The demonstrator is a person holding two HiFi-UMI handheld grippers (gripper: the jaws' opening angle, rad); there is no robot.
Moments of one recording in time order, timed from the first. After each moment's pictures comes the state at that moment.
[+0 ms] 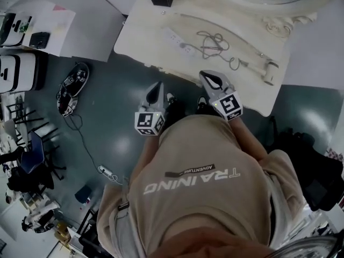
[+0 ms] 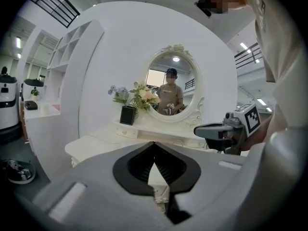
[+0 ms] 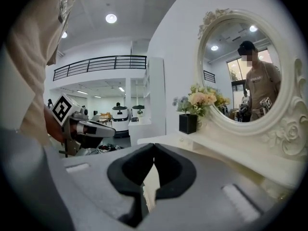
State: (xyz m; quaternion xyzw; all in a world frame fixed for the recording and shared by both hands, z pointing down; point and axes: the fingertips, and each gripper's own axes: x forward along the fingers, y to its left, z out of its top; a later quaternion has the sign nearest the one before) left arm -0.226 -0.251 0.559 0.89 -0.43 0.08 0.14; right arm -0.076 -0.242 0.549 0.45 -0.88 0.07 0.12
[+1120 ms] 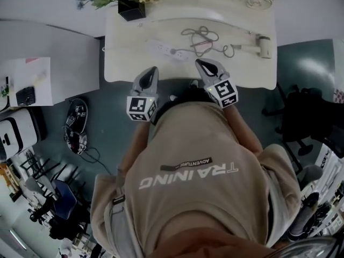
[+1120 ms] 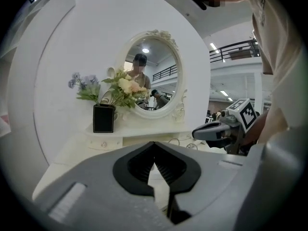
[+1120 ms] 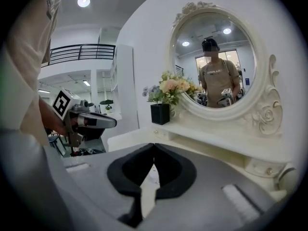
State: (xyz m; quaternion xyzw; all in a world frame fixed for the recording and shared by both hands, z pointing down) left arm -0.191 -0.390 0.567 0.96 -0.22 0.14 0.10; right arm -0.059 -0.317 0.581 0.61 -0.76 0.15 0.13
